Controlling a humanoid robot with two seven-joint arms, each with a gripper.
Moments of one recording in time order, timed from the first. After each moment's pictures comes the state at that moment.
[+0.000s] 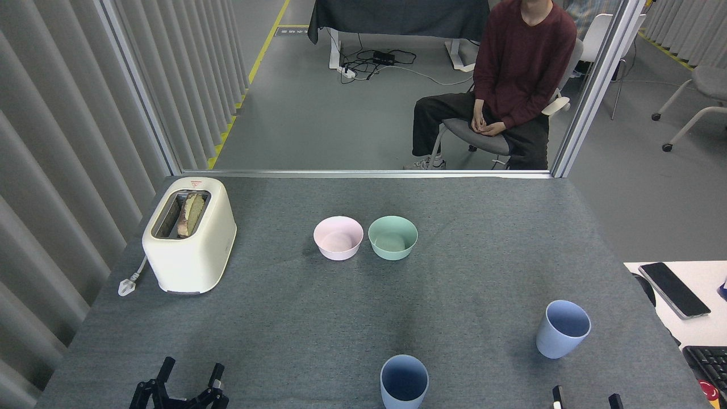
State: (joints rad) left arm 0.06 0.19 0.00 -1.09 -1.35 -0.32 0.73; right arm 0.24 -0.01 -0.28 -1.37 1.42 -0.23 -0.44
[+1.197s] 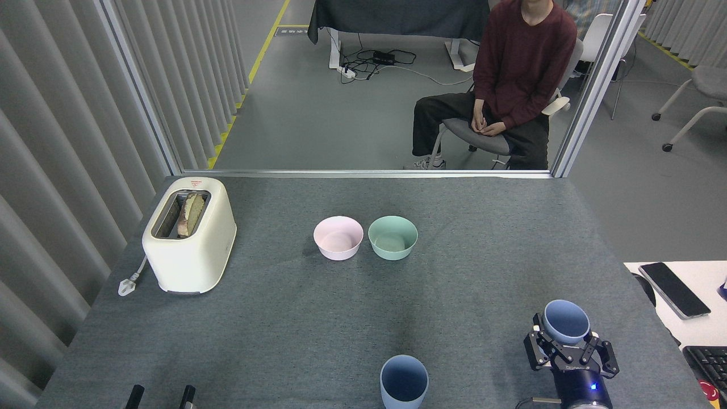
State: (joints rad) left arm 0.14 0.19 0.08 -1.09 -1.32 -0.32 0.73; right arm -0.21 -0.12 -0.19 -0.88 1.44 -0.20 -0.44
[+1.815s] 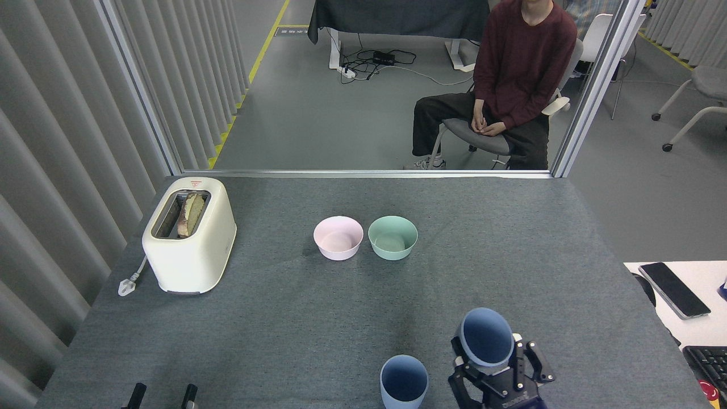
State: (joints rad) left arm 0.14 0.19 0.08 -1.10 -1.33 -0.33 0.73; right arm 0.17 -0.04 0.08 -1.61 1.52 -0.30 -0.41
